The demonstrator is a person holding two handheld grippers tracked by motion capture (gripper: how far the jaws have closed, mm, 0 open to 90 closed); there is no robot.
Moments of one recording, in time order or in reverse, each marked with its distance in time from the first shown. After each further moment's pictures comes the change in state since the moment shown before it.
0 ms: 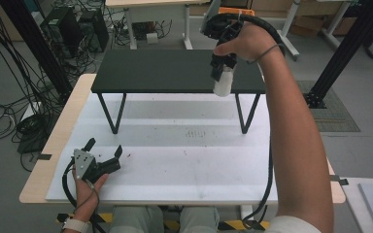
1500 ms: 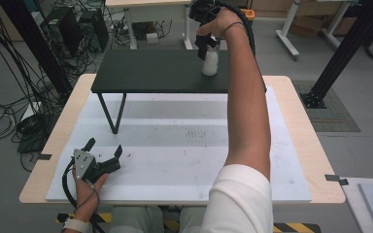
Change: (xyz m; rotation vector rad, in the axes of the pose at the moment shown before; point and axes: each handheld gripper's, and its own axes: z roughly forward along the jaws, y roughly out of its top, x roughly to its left) left arm 0.000 0.000 0.000 0.000 0.000 0.000; right arm -0.049 0.077 0.038 0.010 -0.032 0.097
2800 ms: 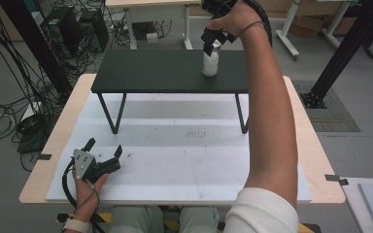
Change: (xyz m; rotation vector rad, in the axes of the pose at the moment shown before) left arm 0.000 -0.001 0.000 -0.003 0.002 0.001; right arm 0.019 -0.062 -0.047 -0.106 -0.057 0.047
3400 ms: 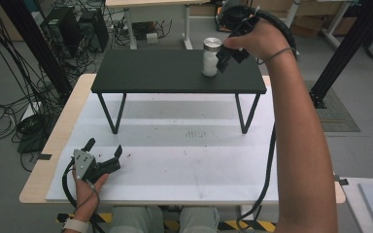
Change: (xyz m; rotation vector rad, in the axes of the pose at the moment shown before) left arm 0.000 0.000 0.000 0.001 -0.001 0.004; right arm 0.015 -0.075 -0.010 -0.027 0.027 0.038
